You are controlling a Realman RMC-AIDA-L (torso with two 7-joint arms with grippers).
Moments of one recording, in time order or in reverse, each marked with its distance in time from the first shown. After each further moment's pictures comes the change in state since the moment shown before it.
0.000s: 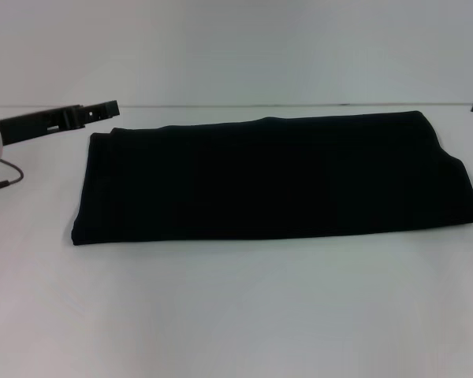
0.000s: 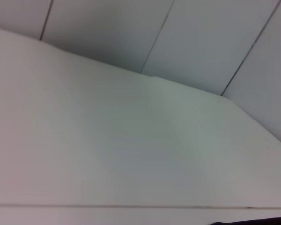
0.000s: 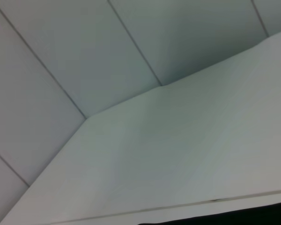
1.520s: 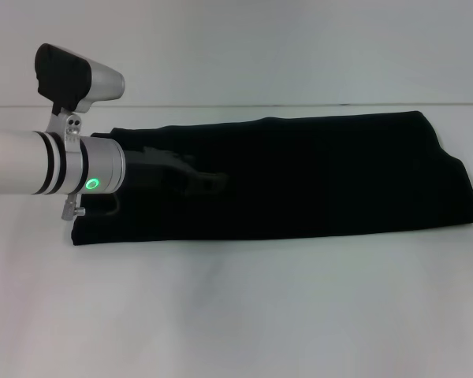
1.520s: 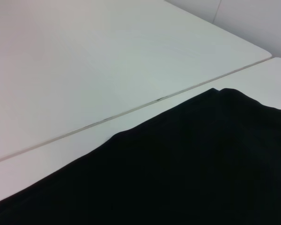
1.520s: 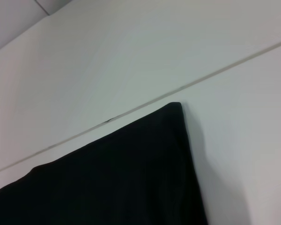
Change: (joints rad) left arm -0.129 -0.081 0.253 -0.103 0.148 -0.068 0.149; right arm 0.018 -0.033 -0.144 0.183 -0.167 0.314 0.259
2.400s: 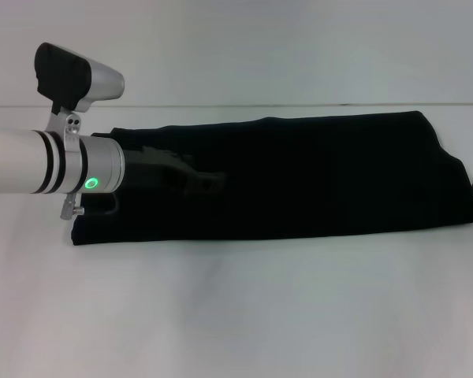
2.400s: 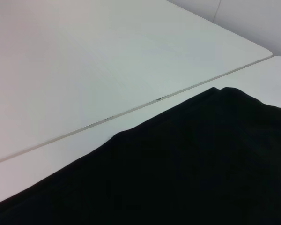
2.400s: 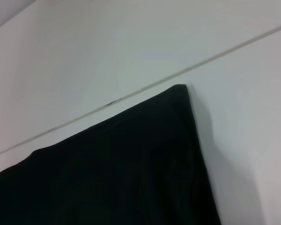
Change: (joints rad) left arm -0.001 0.002 0.000 0.001 0.005 0.000 0.000; right arm 0.017 -0.008 -0.084 0.008 -0.008 0.006 0.069
